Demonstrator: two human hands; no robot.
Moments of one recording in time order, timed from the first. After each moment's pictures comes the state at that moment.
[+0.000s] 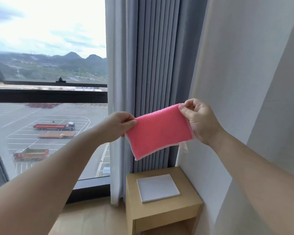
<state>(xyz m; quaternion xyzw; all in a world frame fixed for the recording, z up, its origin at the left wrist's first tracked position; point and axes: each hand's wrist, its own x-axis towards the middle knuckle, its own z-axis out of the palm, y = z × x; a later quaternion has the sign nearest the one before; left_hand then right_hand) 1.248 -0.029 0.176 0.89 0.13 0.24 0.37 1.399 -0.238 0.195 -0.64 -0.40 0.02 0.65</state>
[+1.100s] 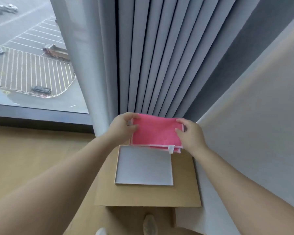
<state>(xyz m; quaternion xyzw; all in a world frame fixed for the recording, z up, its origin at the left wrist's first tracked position) 1.686 0.150 -0.161 0.73 0.39 0.16 0.55 1.860 -0.013 -0.142 -0.87 -0.35 0.16 0.32</state>
